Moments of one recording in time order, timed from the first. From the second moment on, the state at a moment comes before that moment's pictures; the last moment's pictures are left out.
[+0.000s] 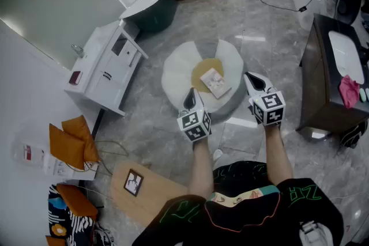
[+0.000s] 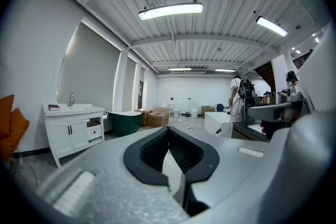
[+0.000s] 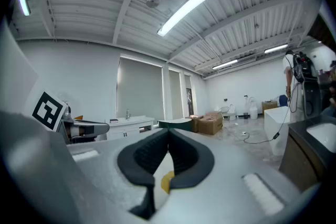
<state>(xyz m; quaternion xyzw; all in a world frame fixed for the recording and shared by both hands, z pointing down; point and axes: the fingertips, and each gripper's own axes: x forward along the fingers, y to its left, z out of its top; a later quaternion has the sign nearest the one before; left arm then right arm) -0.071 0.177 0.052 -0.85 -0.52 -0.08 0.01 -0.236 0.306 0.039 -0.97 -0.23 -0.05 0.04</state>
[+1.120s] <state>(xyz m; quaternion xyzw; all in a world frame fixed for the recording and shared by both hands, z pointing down) 0.013 0.146 0.092 -0.86 -0.49 -0.14 0.01 -0.167 0.329 0.061 -0.96 -0.23 0.00 0.15</state>
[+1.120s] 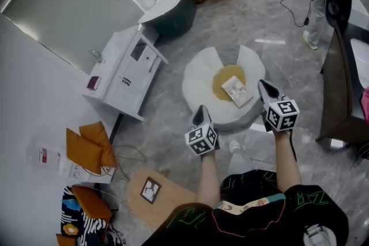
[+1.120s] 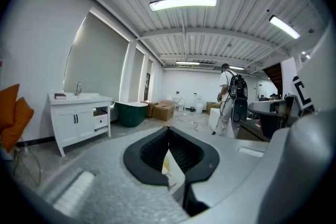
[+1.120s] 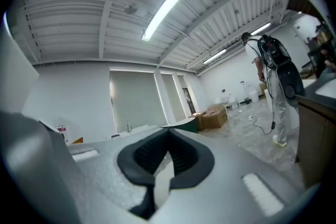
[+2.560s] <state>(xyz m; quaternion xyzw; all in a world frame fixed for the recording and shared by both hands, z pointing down) 0.143 0.336 0.362 -0.70 -0.54 -0.46 0.00 0.052 0.474 0.283 -0.91 -0.21 -0.29 0.23</state>
